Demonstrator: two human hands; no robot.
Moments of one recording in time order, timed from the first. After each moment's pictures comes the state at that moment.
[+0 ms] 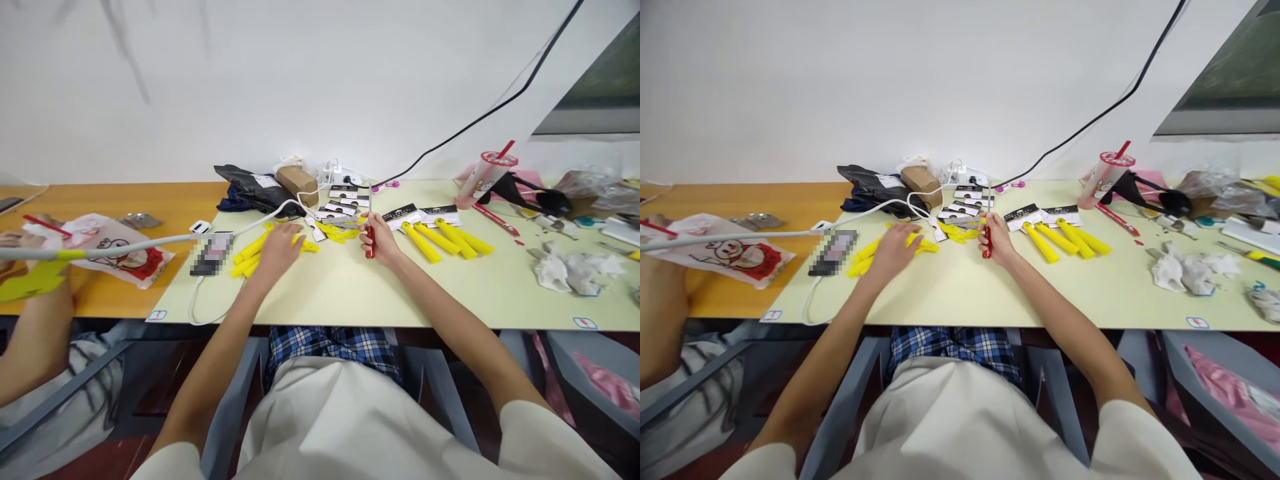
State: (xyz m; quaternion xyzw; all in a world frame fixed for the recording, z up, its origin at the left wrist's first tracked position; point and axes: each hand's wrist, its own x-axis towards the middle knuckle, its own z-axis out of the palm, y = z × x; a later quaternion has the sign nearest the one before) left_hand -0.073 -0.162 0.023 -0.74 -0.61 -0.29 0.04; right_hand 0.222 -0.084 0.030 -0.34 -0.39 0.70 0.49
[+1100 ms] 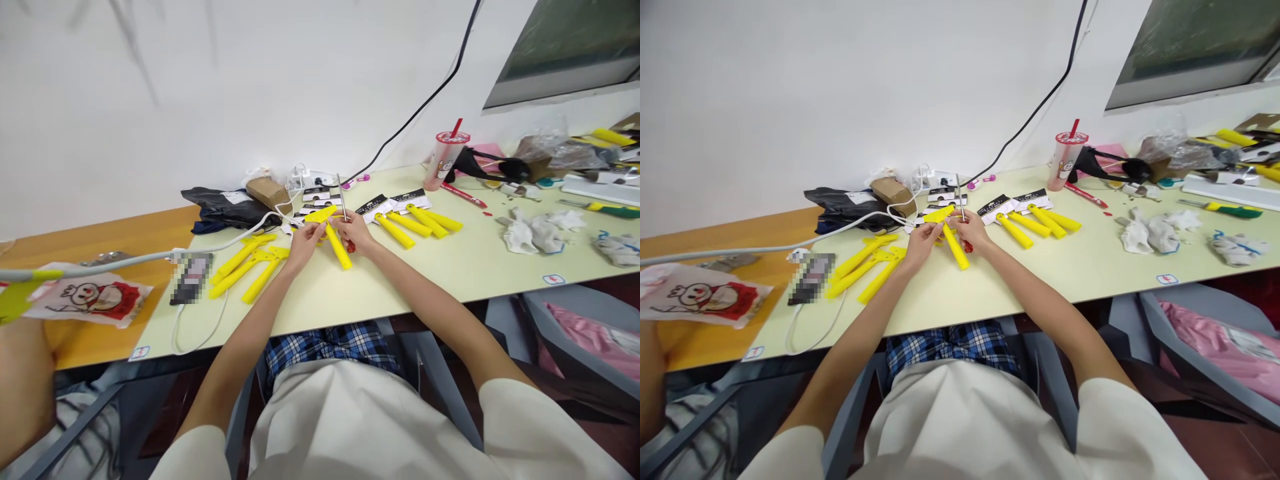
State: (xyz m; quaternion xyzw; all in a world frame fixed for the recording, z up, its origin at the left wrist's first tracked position) left_hand 0.043 -0.095 -0.001 -0.61 -0.45 -0.53 -0.38; right_hand 0.230 -0.080 0.029 -0.36 -0.49 0.61 0.51
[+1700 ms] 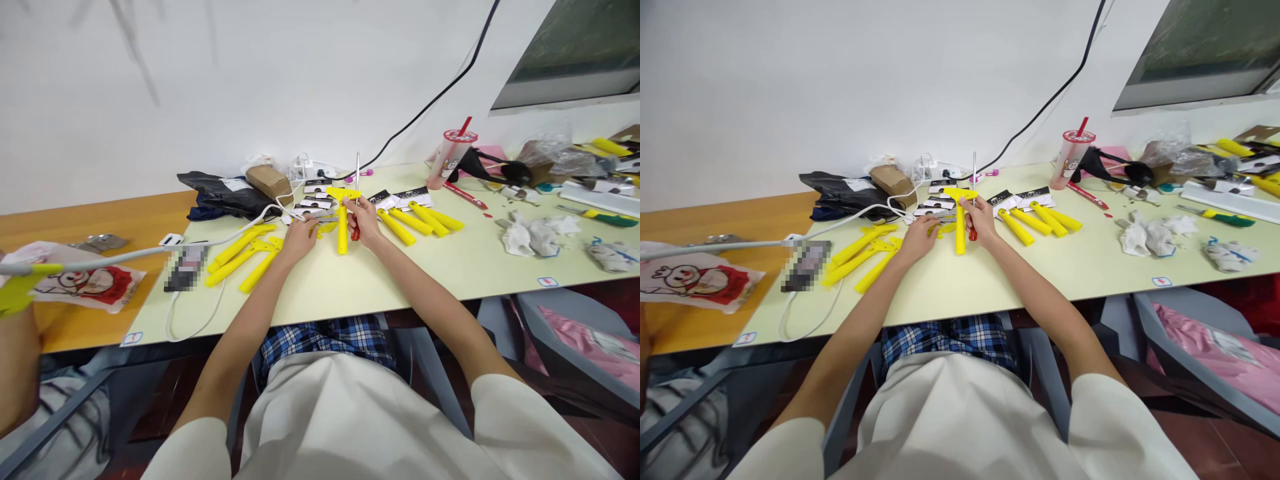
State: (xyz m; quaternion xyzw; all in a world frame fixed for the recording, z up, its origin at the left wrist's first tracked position) left_hand 0.009 -0.084 -0.016 -0.79 -0.54 -0.29 -0.06; right_hand 0.237 -0.072 0.036 -0.38 -0.45 0.57 0.57
